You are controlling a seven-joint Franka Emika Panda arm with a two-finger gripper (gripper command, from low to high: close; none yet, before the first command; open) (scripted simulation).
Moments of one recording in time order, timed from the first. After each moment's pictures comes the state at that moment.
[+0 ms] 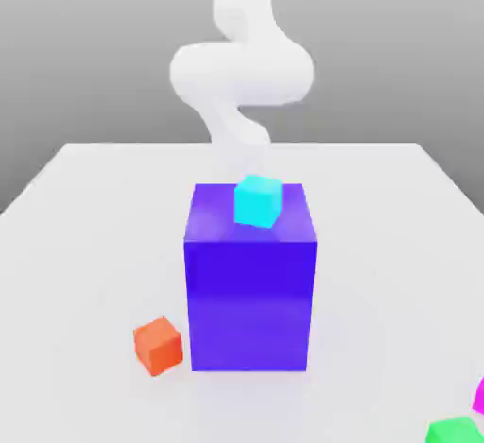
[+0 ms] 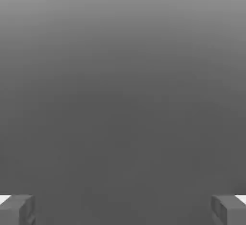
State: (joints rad) arm 0.01 -0.71 0.03 -2.29 -0.02 2.32 0.80
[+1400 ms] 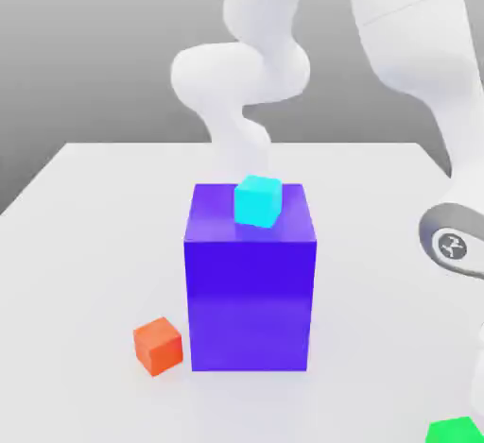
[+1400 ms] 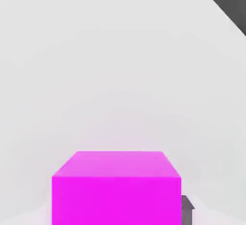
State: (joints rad) arm 0.35 0.59 0.27 -2.16 -0.36 2.71 0.85
